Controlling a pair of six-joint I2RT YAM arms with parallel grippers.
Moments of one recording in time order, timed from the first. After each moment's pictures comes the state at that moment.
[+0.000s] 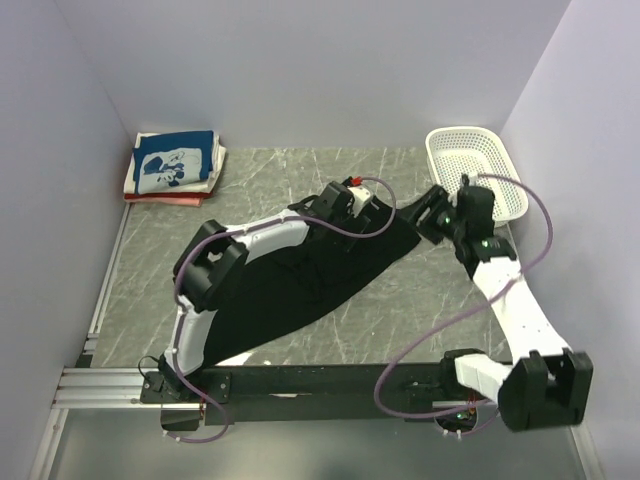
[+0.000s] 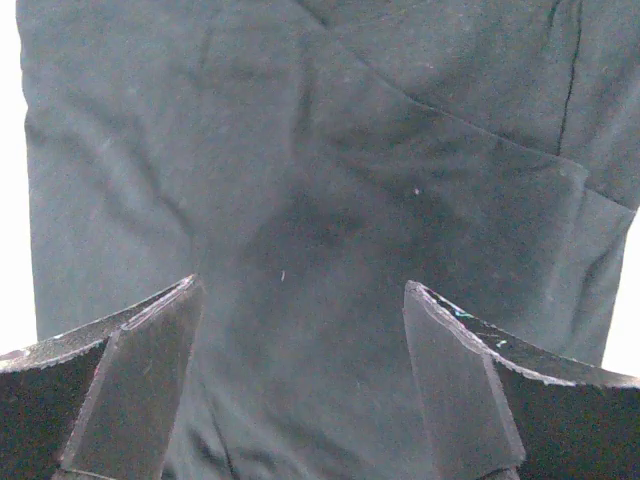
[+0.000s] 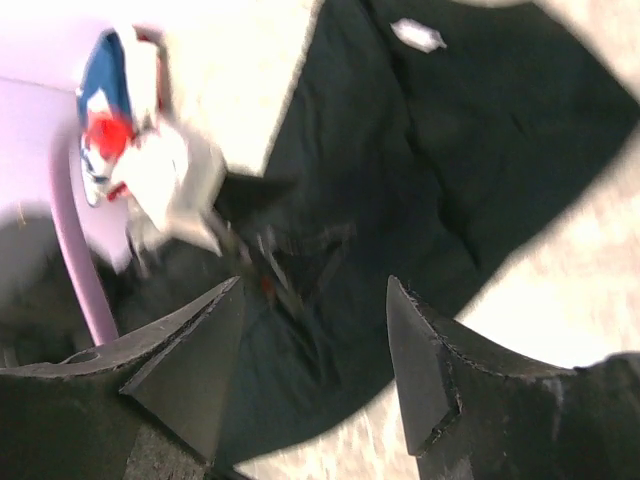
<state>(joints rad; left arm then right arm) -0.77 2.07 1.55 -0.25 -0.06 0.01 0.07 1.12 0.89 -0.30 -0.29 0.77</state>
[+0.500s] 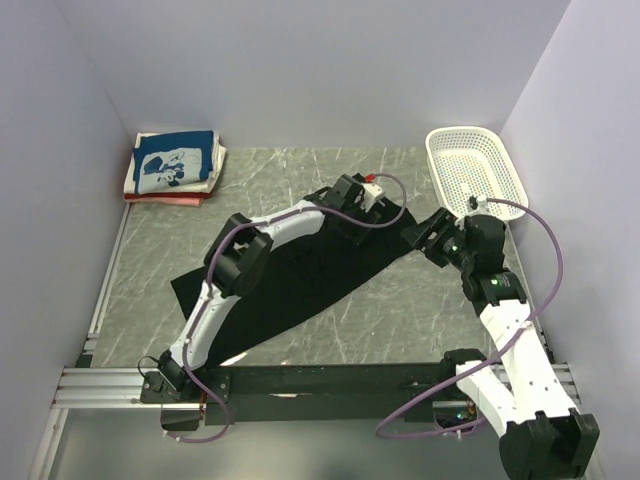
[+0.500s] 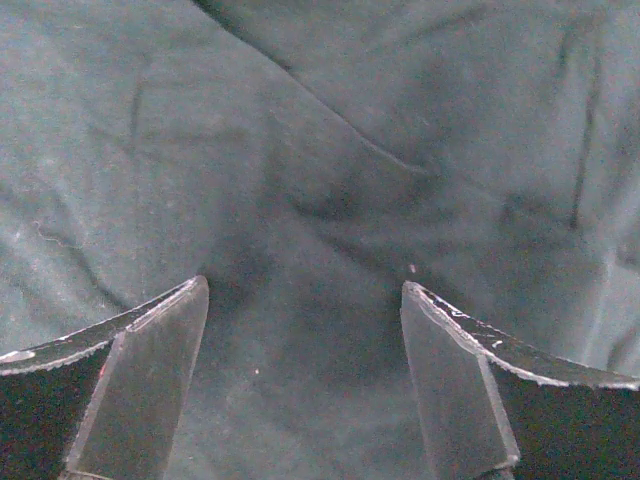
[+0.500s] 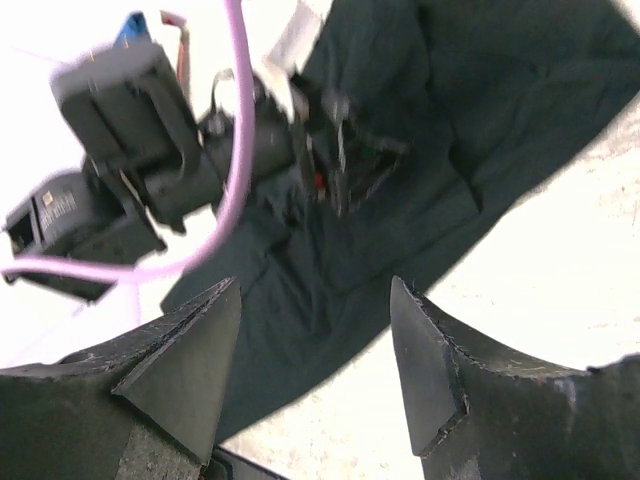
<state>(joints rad) -0.74 2.33 1.82 -0.30 0.10 0.08 0.07 0.81 0.71 -0.34 -0.29 0.76</state>
